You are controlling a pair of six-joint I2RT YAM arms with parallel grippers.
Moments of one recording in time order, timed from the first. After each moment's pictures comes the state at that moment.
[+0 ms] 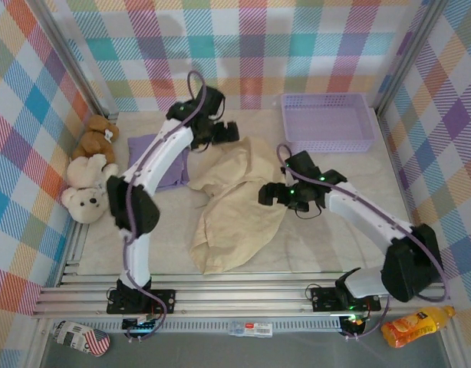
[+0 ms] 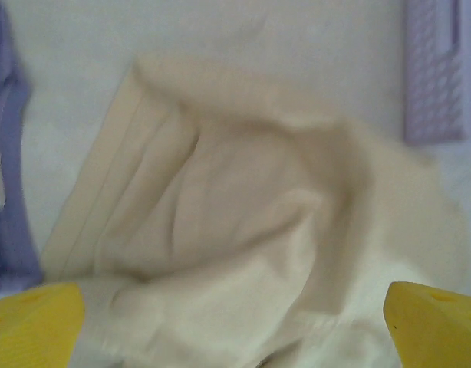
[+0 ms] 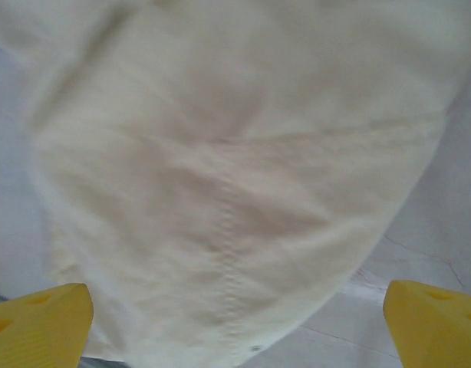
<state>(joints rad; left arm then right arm) -0.49 1.96 2.00 -1.09 -0.03 -0.56 0.54 1.39 1.02 -0.73 -0.23 0.58</state>
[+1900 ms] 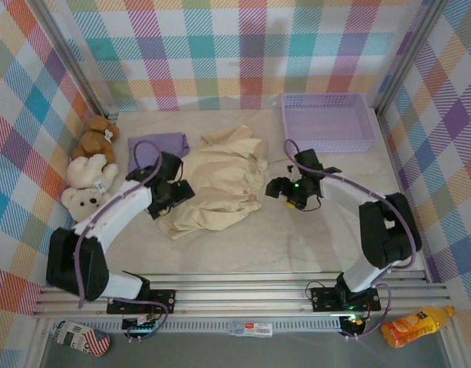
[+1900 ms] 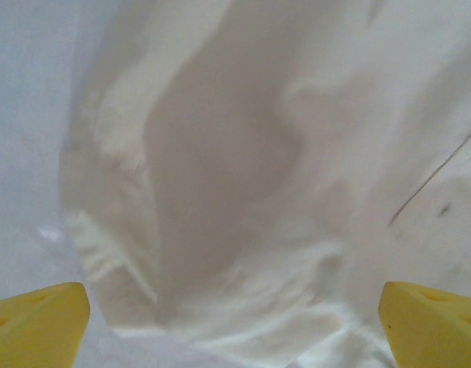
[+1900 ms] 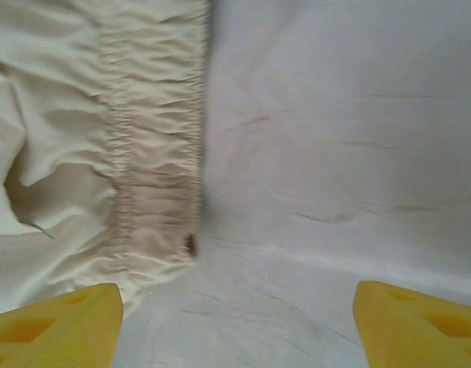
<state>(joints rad) -0.34 1.34 0.97 -0.87 -0.08 -0.92 0.38 1.65 0.99 -0.47 -0.45 0.61</state>
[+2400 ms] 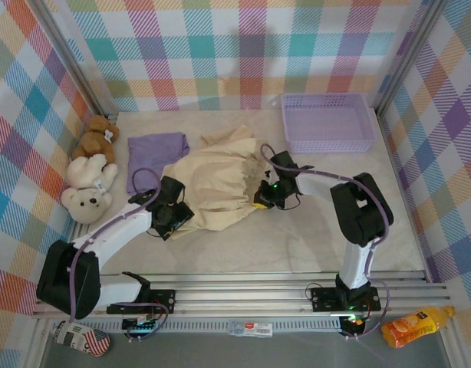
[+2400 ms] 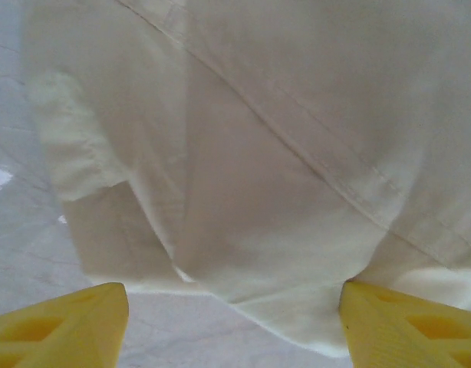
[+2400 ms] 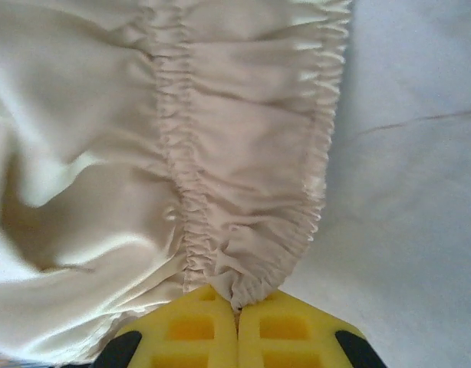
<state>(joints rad) -0.42 1.30 0.74 -0.72 -0.02 -1.10 0.45 1.83 1.10 -0.43 -0.54 0.73</state>
